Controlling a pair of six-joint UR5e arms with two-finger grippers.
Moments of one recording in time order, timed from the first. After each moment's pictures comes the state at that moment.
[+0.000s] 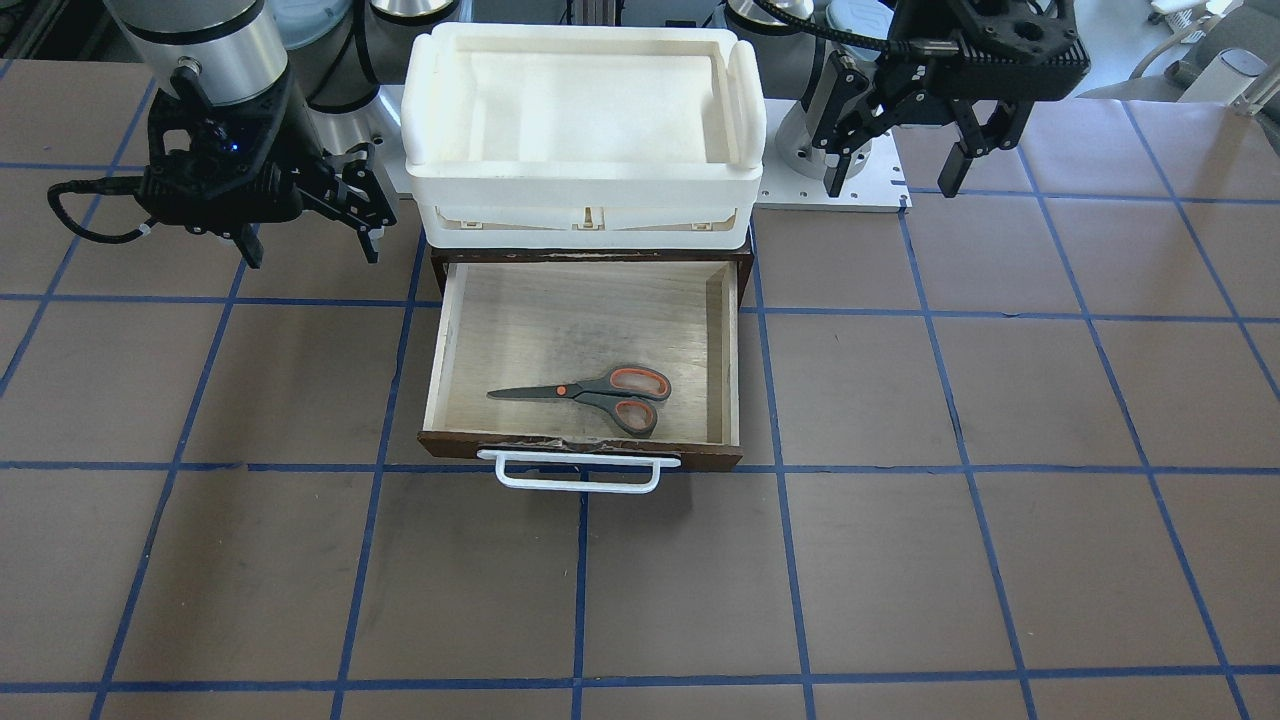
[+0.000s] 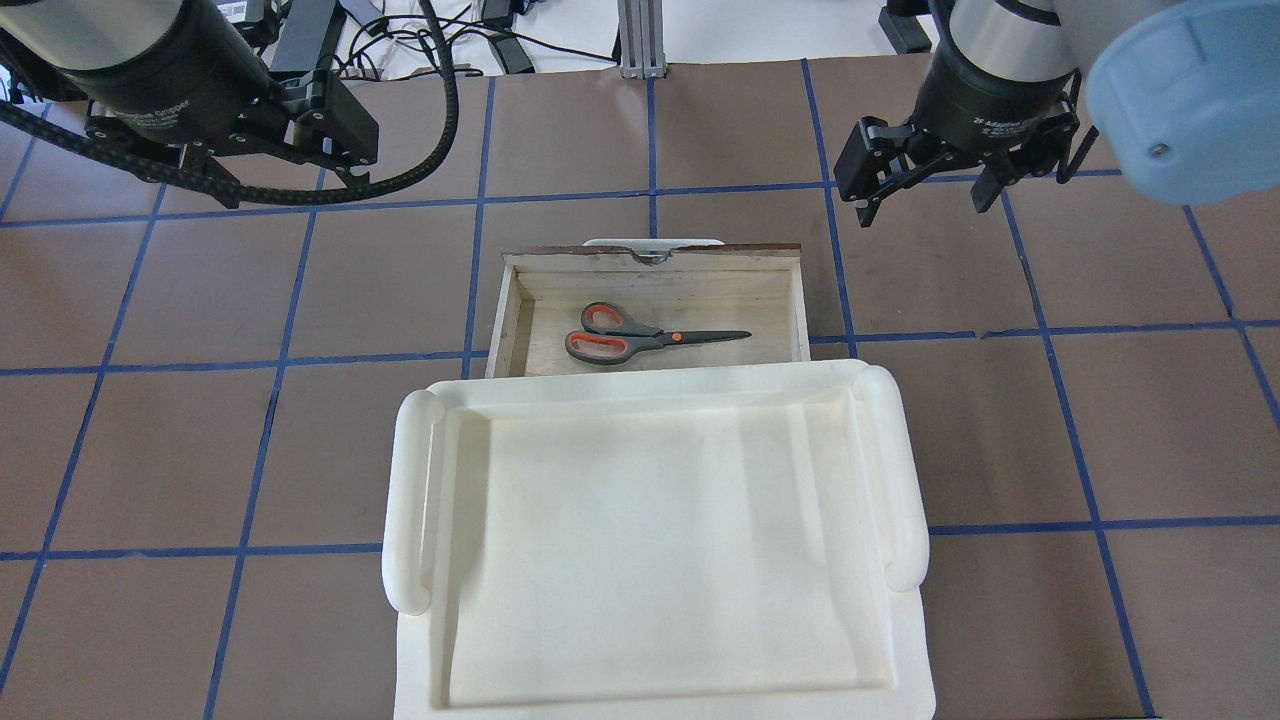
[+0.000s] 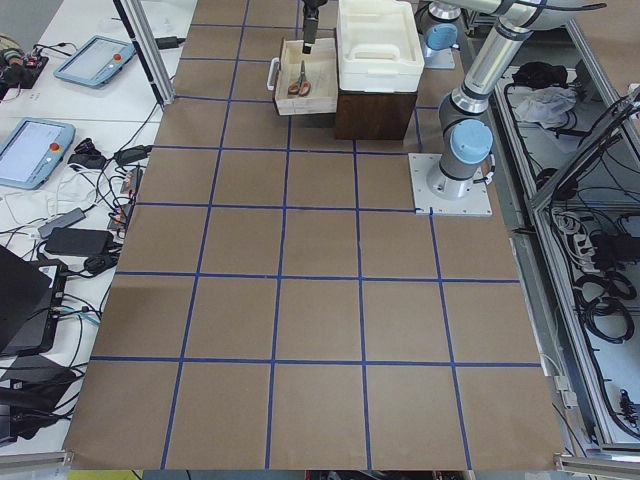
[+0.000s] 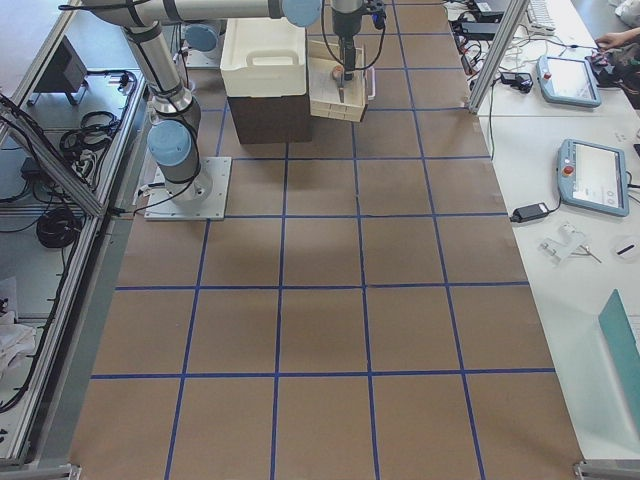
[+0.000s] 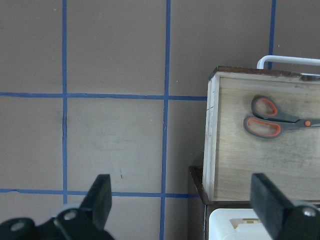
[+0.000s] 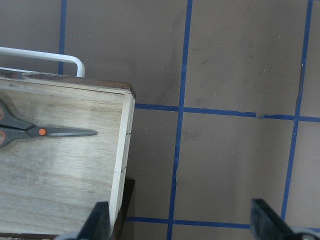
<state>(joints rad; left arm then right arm) -1.59 -1.47 -1.50 -1.57 1.58 -0.06 1.62 -1.58 1.57 -1.62 -1.58 -0.04</state>
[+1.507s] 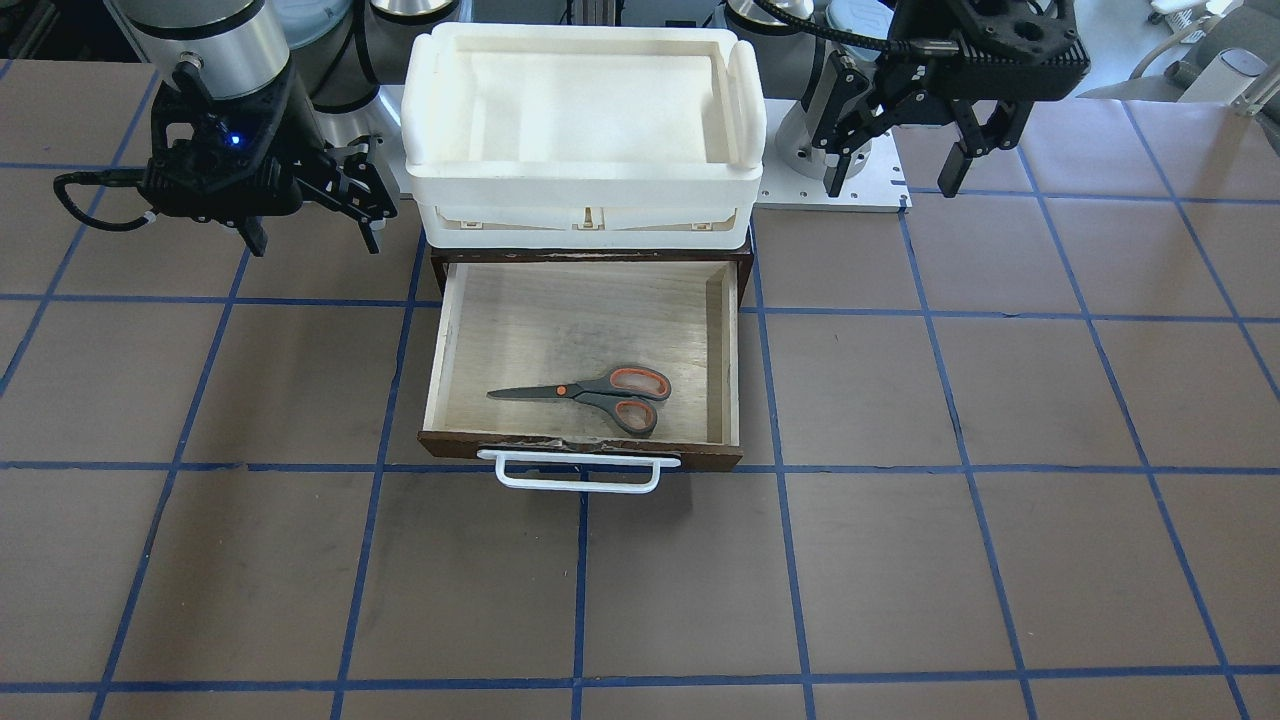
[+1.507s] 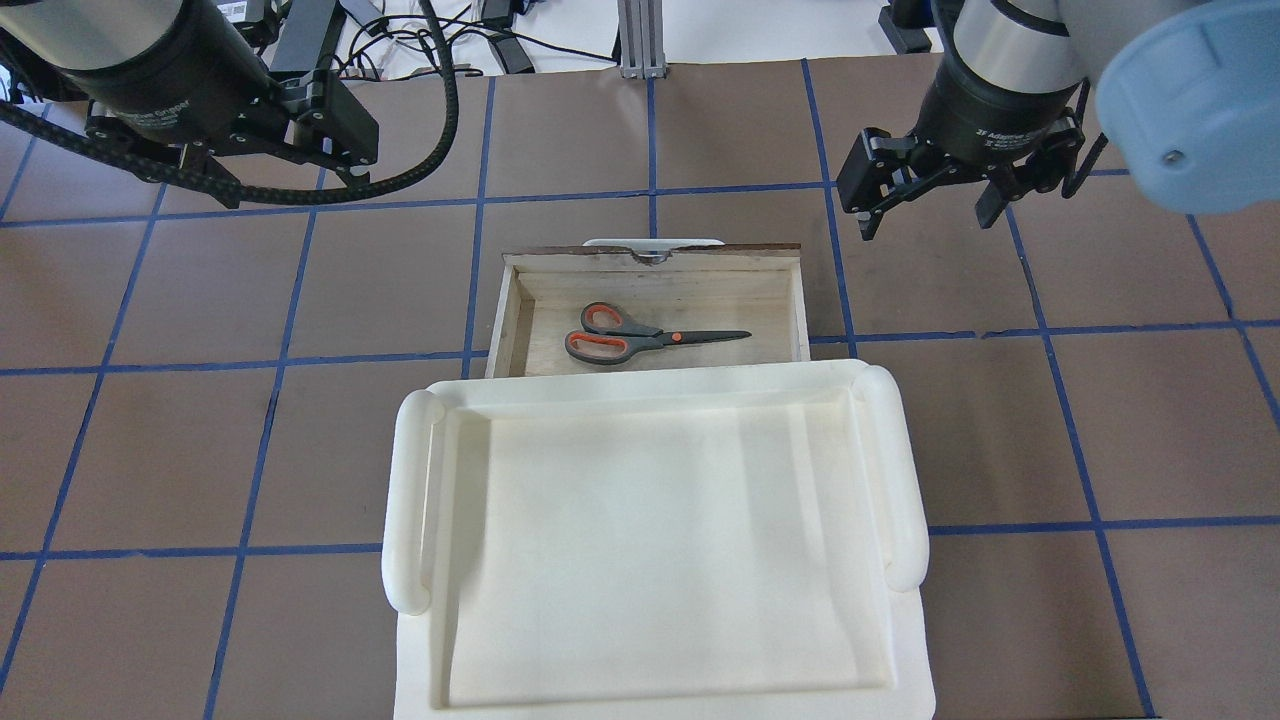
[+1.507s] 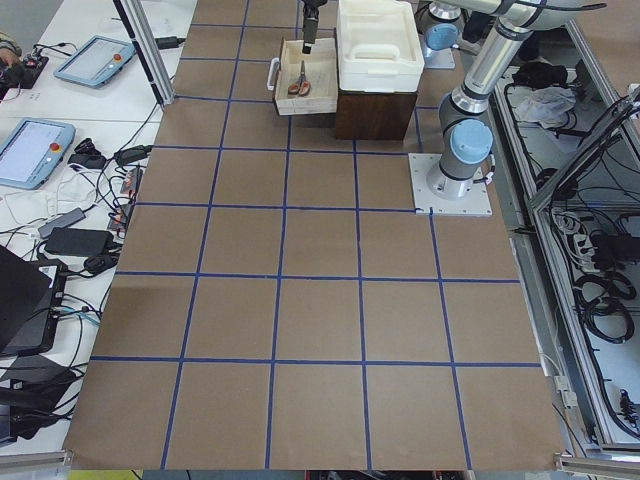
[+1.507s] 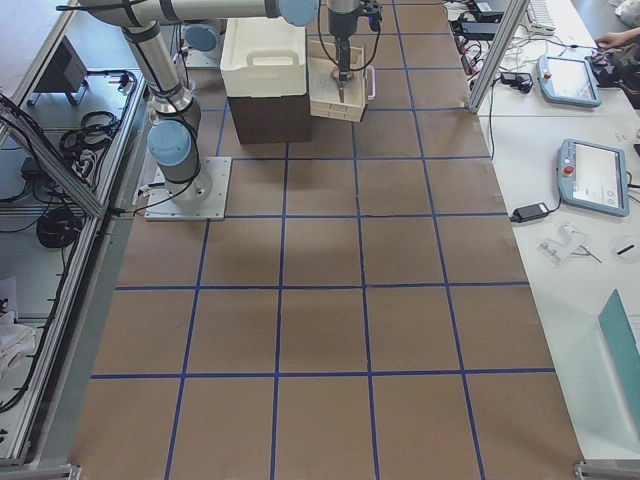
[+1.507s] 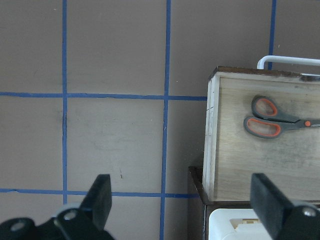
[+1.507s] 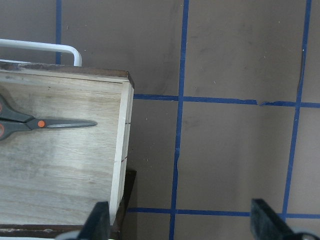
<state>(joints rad) -1.59 -1.47 -1.50 -1.57 1.58 -0.06 1.62 -1.59 1.58 -1.60 -1.58 -0.02</state>
